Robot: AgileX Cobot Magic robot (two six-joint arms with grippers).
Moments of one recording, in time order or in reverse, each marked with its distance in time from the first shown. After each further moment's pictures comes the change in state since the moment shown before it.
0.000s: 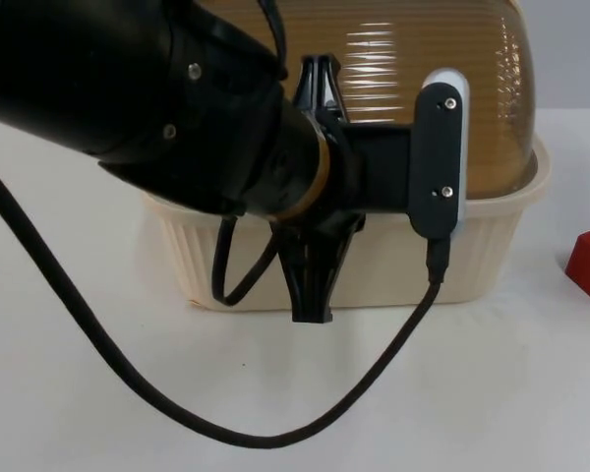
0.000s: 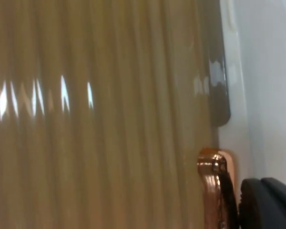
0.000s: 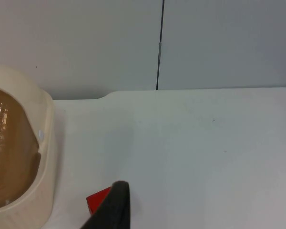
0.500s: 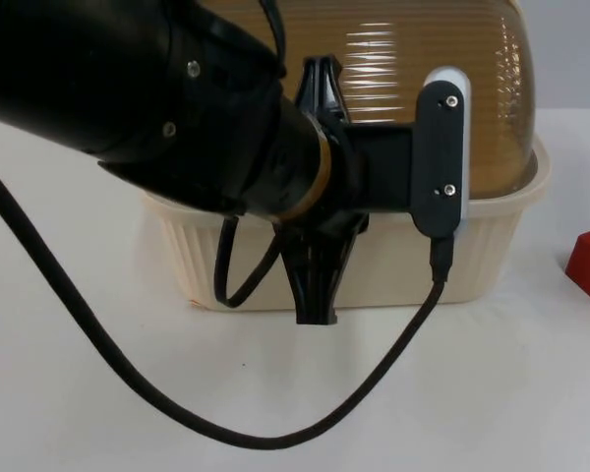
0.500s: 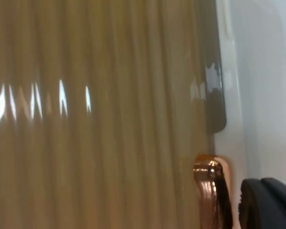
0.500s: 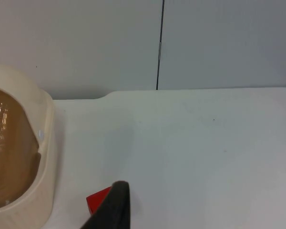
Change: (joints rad) right arm 0.000 0.000 0.000 0.000 0.000 0.000; left arm 0.000 0.000 0.000 -0.011 -0.021 0.000
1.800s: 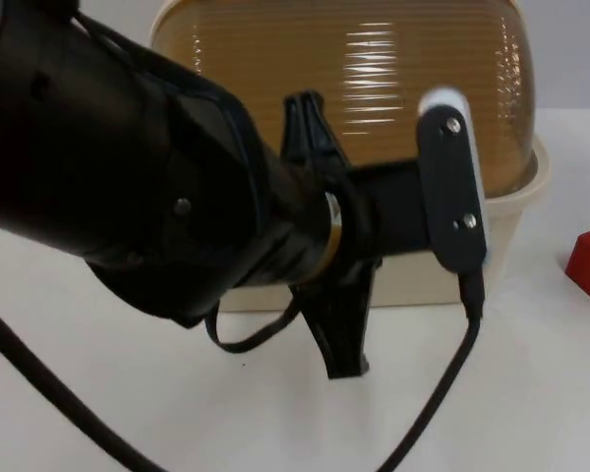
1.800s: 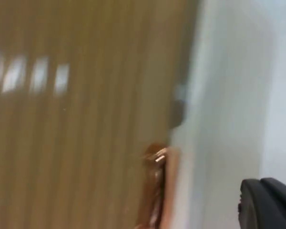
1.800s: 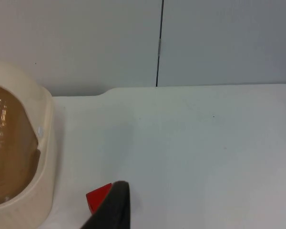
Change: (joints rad) right arm 0.000 0.000 0.000 0.000 0.006 0.000; left arm -0.112 -0.021 0.111 0.334 0.115 -0.575
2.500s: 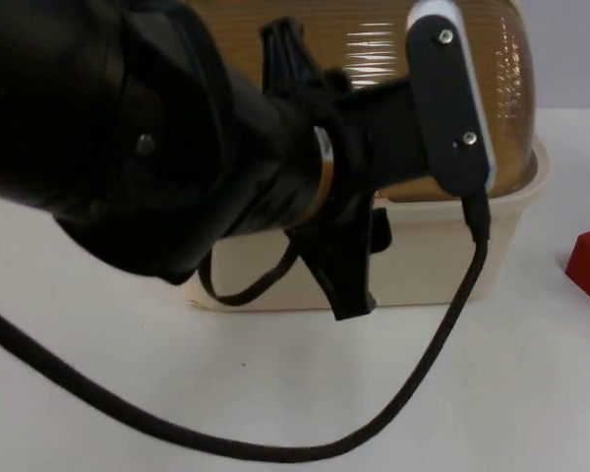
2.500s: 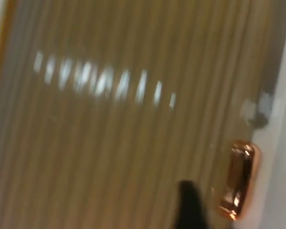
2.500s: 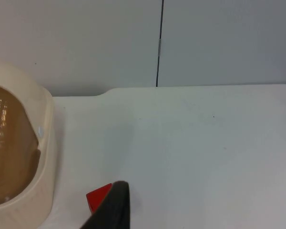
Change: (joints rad) right arm 0.000 0.000 0.000 0.000 0.000 0.000; left arm 0.000 -0.072 -0.007 -0.009 0.091 -0.063
